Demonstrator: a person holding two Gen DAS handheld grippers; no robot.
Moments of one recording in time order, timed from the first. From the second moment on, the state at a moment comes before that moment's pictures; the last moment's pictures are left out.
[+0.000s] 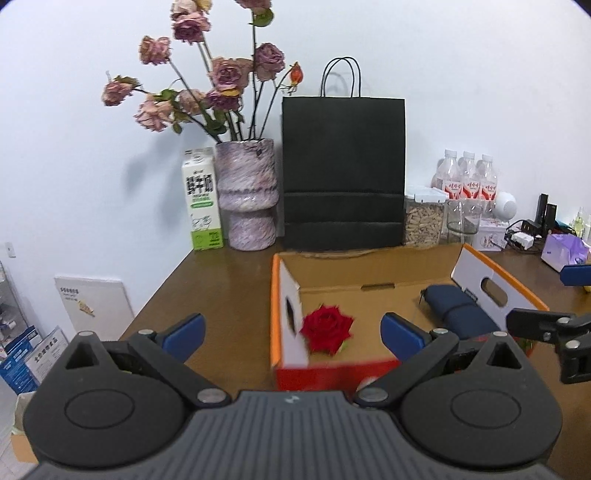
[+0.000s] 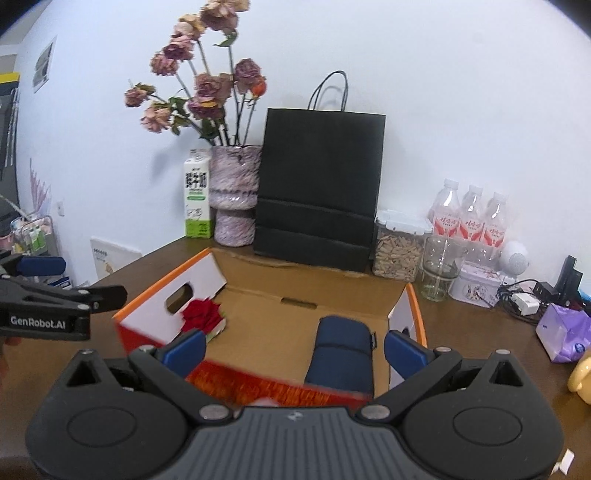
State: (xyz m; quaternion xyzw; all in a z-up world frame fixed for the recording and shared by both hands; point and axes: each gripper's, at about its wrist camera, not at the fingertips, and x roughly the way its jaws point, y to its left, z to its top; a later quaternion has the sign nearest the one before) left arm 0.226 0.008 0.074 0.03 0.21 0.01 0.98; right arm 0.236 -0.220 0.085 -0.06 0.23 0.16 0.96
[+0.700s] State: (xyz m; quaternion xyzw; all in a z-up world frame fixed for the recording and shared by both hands) left arm 0.109 0.053 0.002 0.01 0.26 0.03 0.96; right arm 0.105 -0.192 0.015 -0.06 0.30 0.21 0.93
